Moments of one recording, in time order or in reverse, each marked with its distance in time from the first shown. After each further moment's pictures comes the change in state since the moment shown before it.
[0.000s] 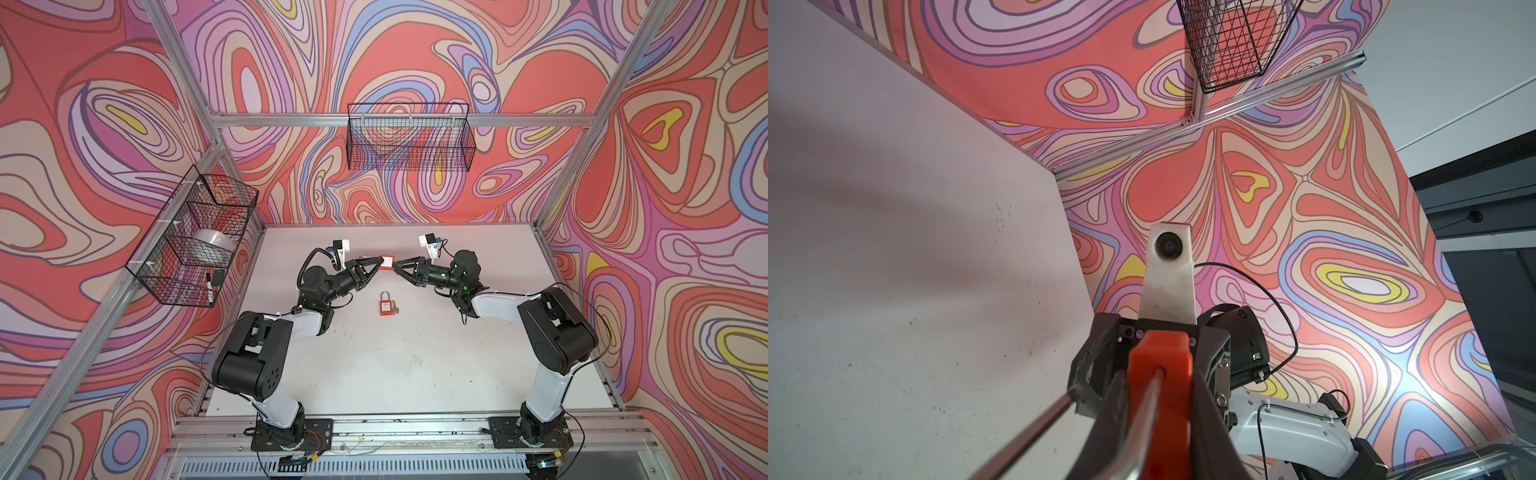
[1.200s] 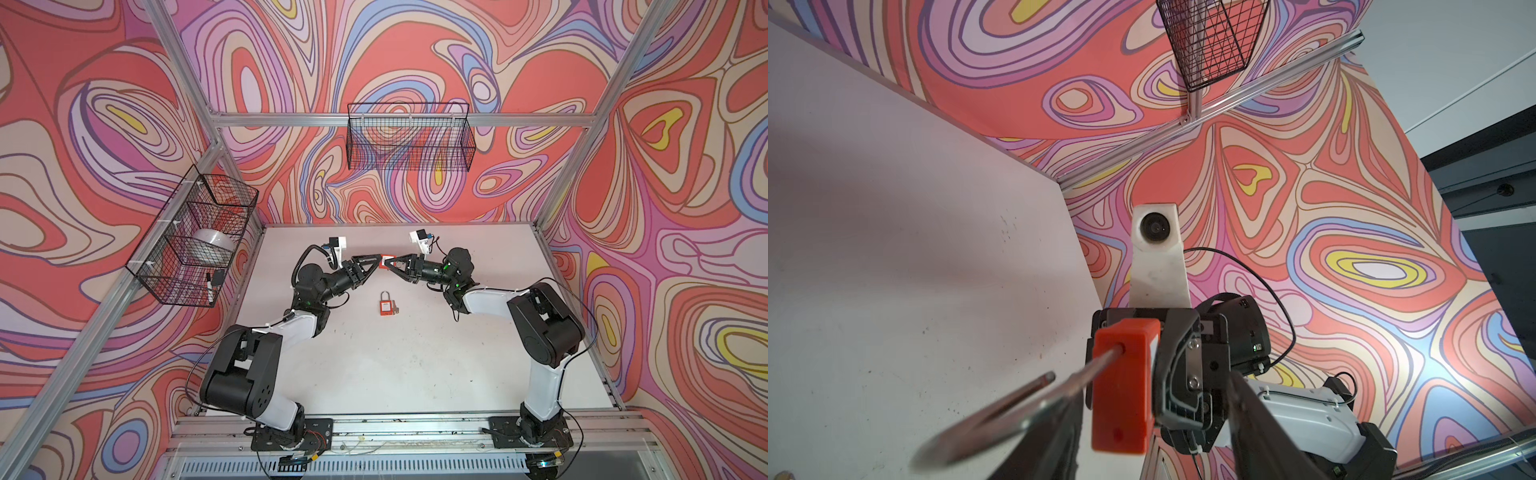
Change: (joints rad) left arm 0.027 -0.123 -0.012 -0.134 0.003 0.109; right arm 0.013 0.056 0.074 0.098 -0.030 0.127
